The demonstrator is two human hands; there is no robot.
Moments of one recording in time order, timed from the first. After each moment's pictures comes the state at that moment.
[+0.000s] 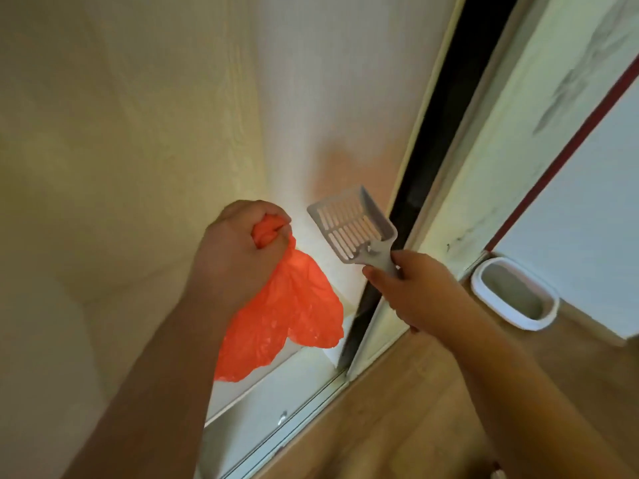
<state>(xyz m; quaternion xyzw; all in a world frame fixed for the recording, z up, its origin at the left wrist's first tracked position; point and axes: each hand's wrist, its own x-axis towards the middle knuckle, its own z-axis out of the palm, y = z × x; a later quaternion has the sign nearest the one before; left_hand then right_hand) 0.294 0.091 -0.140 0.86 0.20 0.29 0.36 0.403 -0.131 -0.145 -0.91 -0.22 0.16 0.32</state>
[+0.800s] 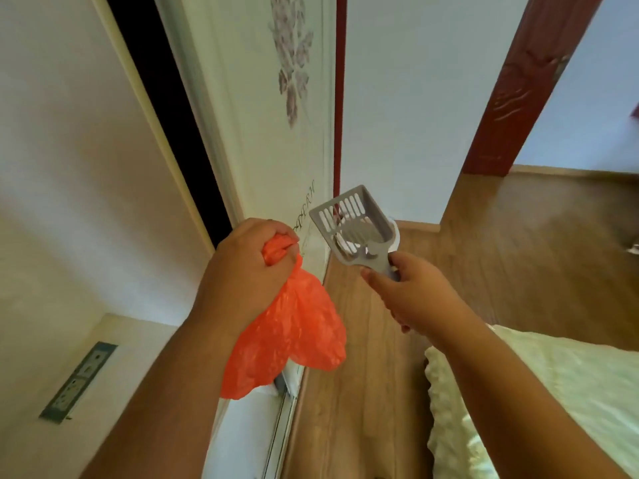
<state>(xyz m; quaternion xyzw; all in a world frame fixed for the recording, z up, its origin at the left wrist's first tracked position) 0.416 -0.071 -0.119 0.90 -0.14 0.14 0.38 0.369 -0.302 -0.137 -0.89 0.09 0.01 0.44</state>
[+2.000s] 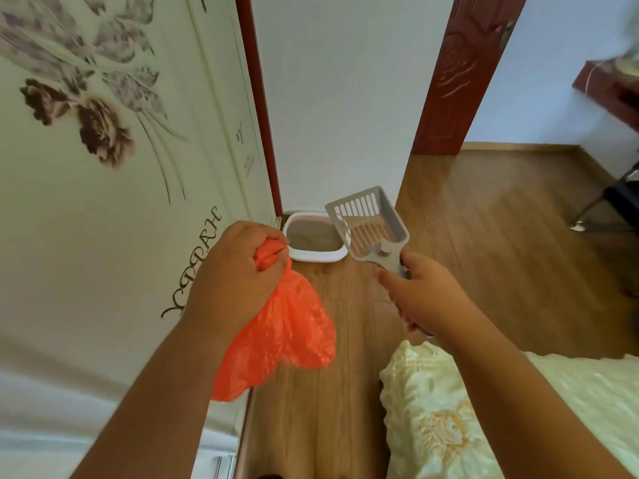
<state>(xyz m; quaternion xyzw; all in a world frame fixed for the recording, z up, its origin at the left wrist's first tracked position) 0.647 -0.318 -0.167 0.91 -0.20 0.10 0.35 0.558 -0.559 -0.171 -0.83 0.22 0.01 0.52</state>
